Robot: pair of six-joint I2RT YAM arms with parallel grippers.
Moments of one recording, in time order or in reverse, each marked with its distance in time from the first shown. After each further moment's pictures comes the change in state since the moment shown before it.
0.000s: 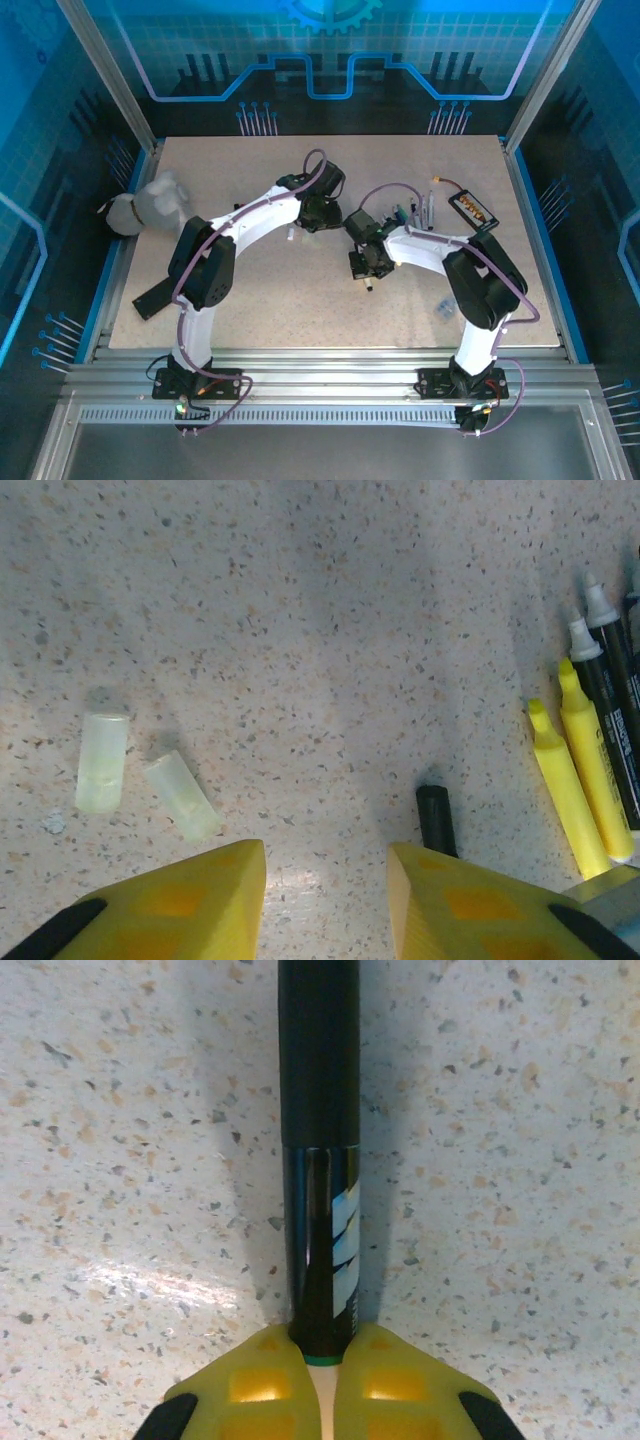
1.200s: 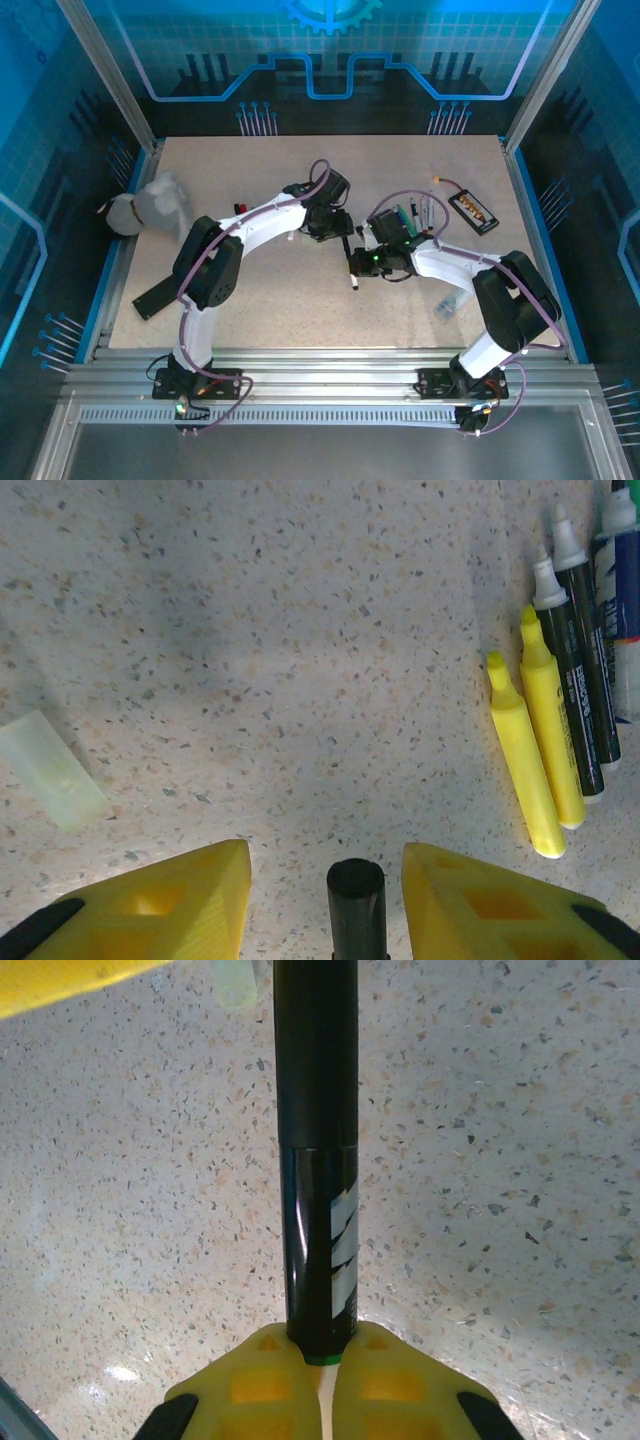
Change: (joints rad) left arm -0.030 0.023 -0.053 0.095 0.110 -0.065; right arm -0.092 -0.196 -0.204 0.306 -0.397 0.042
